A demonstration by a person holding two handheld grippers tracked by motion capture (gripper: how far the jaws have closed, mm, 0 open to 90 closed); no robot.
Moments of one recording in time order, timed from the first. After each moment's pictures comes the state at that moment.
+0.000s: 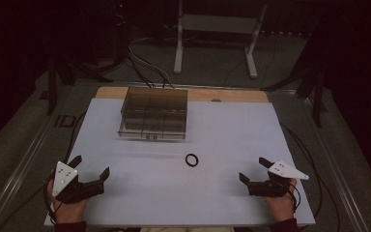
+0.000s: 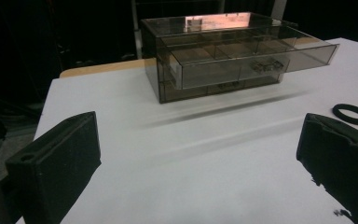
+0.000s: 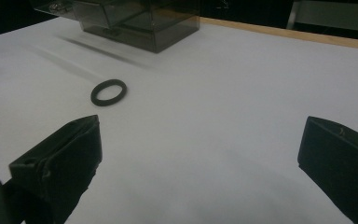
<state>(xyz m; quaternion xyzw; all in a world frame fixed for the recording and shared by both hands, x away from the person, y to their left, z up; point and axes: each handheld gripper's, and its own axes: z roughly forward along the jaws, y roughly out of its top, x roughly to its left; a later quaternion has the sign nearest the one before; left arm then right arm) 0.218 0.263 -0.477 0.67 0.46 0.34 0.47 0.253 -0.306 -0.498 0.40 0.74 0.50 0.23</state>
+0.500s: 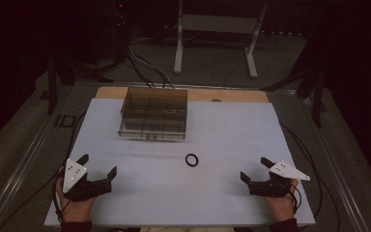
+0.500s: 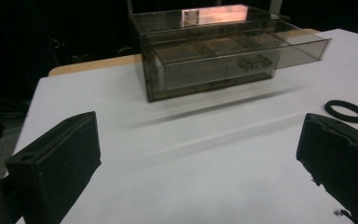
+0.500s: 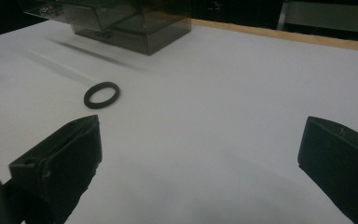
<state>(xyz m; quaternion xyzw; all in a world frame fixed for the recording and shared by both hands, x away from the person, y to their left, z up) 0.223 0.240 -0.470 0.68 0.46 0.33 0.46 0.250 -0.307 -0.496 0.41 0.73 0.49 0.24</state>
